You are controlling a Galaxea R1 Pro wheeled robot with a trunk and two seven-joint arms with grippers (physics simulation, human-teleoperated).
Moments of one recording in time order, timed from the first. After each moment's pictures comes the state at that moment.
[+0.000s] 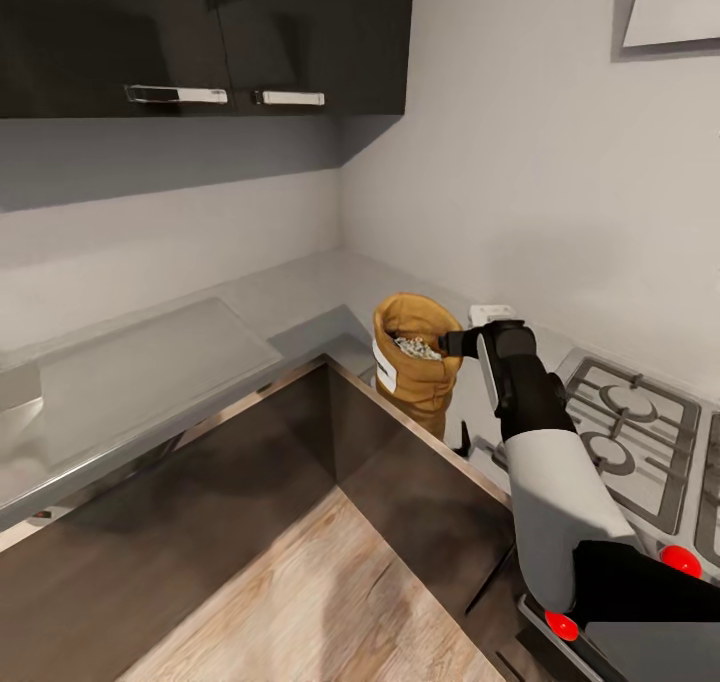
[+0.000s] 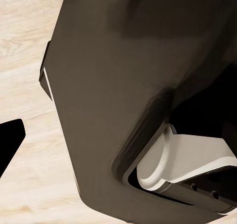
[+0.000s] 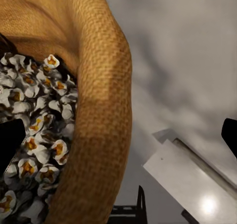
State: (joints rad) left arm 0.00 -0.06 0.01 -0.05 0.43 -0.09 0.00; right arm -1.07 0.14 -0.15 -1.01 0.31 0.87 0.07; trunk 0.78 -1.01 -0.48
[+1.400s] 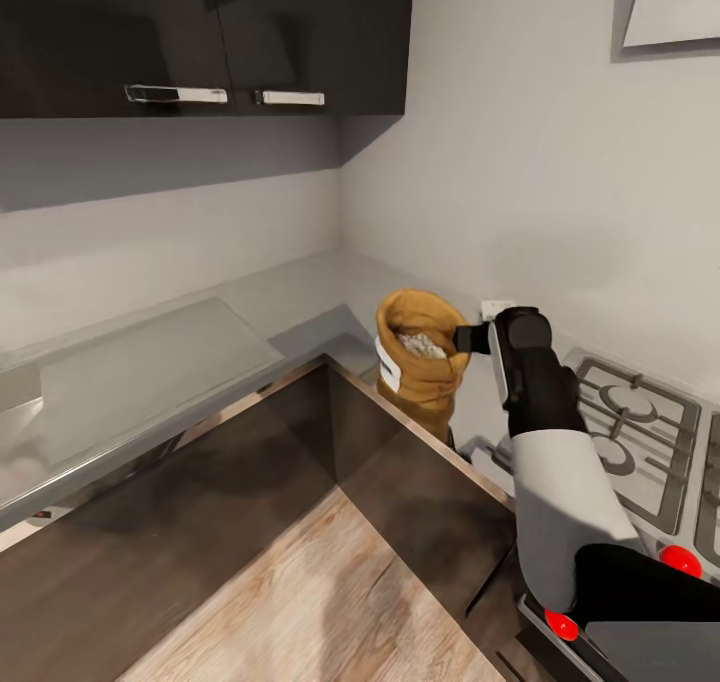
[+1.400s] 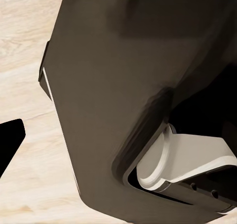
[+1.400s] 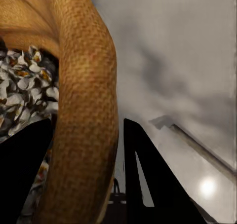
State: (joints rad) left arm 0.00 -0.06 0.01 -0.05 0.42 -0.09 0.00; right arm -1.07 0.14 -0.16 -1.13 0.31 1.04 0.08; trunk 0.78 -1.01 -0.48
